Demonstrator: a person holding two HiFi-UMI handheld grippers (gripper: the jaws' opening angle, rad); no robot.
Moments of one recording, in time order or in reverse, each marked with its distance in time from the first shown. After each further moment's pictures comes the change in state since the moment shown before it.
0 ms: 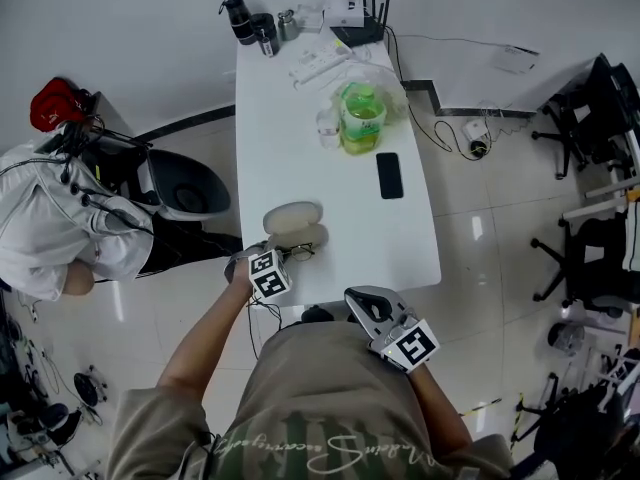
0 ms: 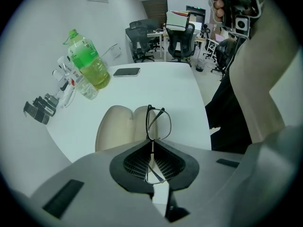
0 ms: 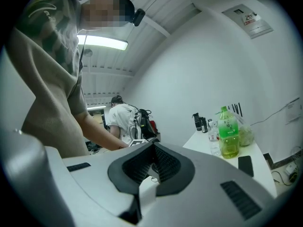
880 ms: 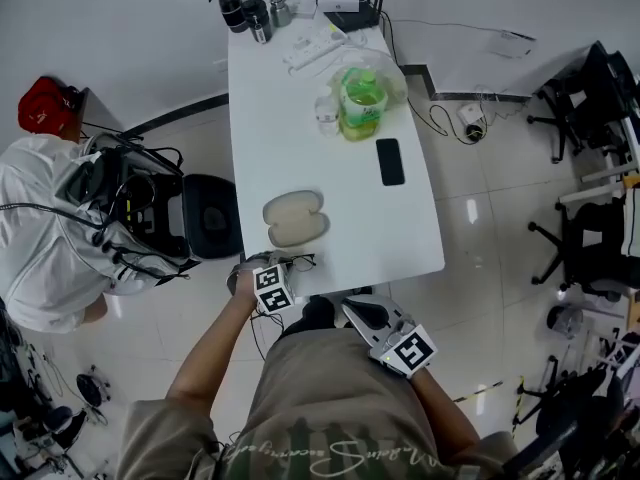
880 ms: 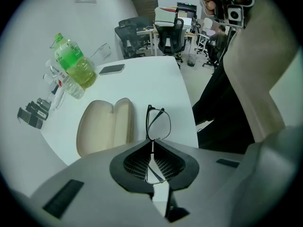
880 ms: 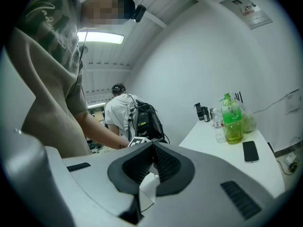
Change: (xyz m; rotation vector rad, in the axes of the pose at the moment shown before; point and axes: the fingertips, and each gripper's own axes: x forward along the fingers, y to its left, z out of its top) left arm 0.006 -0.047 -0.026 0.083 0.026 -0.036; right arm 0.007 0.037 -0.029 0.058 0.082 0.013
